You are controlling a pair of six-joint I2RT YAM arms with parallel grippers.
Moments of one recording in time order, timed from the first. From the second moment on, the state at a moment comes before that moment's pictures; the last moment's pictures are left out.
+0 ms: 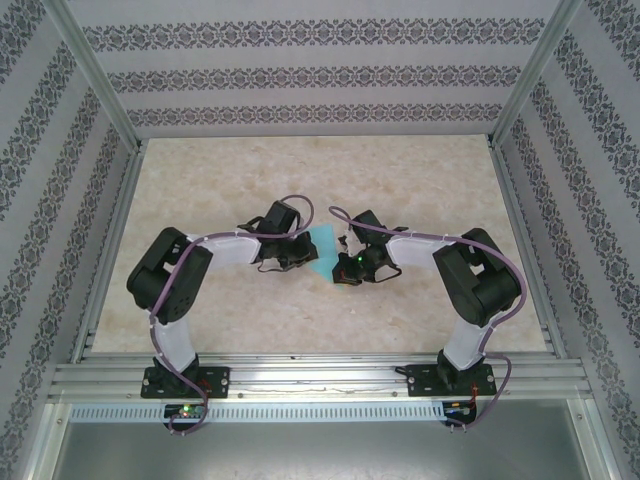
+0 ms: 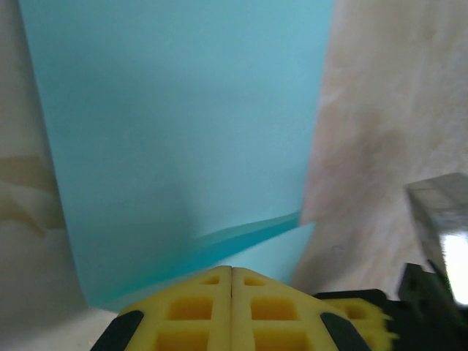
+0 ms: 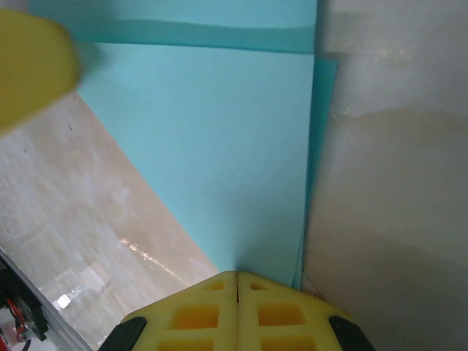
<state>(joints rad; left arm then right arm) -0.54 1.85 1.00 -0.12 0.42 -0.92 0.53 1.78 0.90 -0.37 -0.57 0.54</state>
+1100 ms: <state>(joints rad) -0.52 1.85 0.91 -0.01 0.43 -0.92 0.53 1.75 0.88 -0.38 -0.55 0.57</state>
